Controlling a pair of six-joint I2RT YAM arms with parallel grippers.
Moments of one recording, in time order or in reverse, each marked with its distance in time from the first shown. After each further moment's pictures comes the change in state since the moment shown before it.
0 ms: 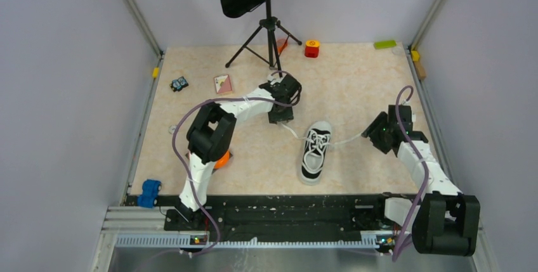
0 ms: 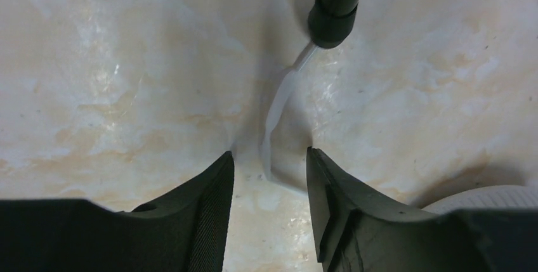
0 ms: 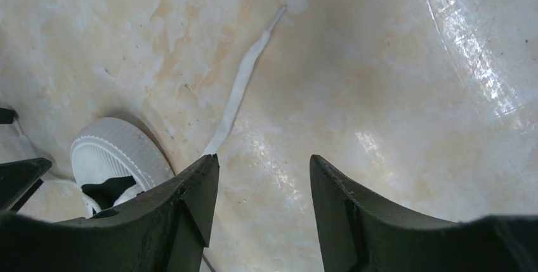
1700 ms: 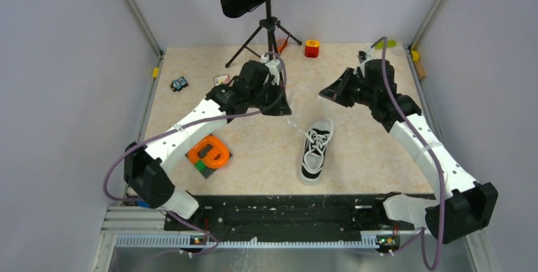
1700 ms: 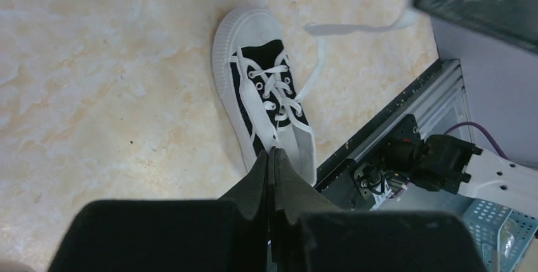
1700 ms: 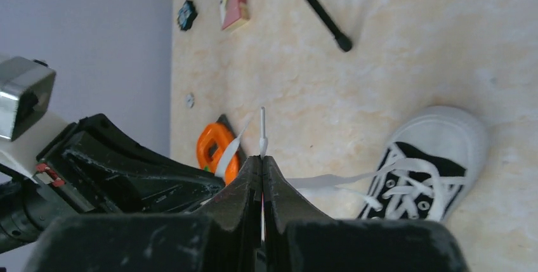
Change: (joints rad) left arm 0.003 -0.600 -0.215 0.095 0.478 0.252; right arm 0.367 0.103 0.525 0.019 -0.263 0.089
